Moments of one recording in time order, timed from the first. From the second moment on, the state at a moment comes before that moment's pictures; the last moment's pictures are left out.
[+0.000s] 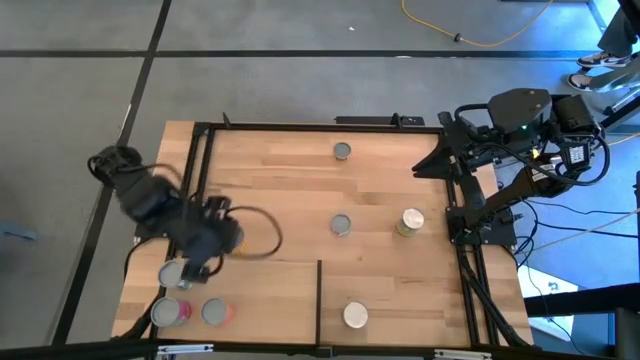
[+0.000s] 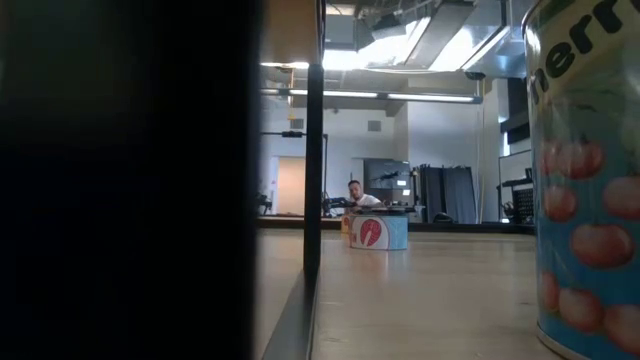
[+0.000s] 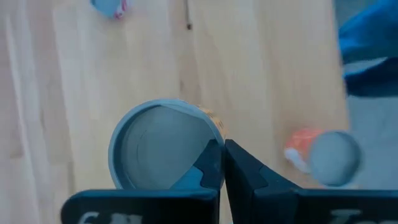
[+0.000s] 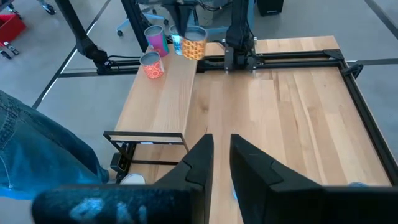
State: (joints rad) left arm -0.64 1.43 1.87 -1.57 -0.14 -0.53; right arm 0.10 1.42 2.32 -1.43 -0.07 0.12
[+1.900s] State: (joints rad) left arm -1.04 1.51 1.58 -1.36 -0.35 -1.12; right arm 0.10 1.42 2.32 -1.36 -0.07 0.13
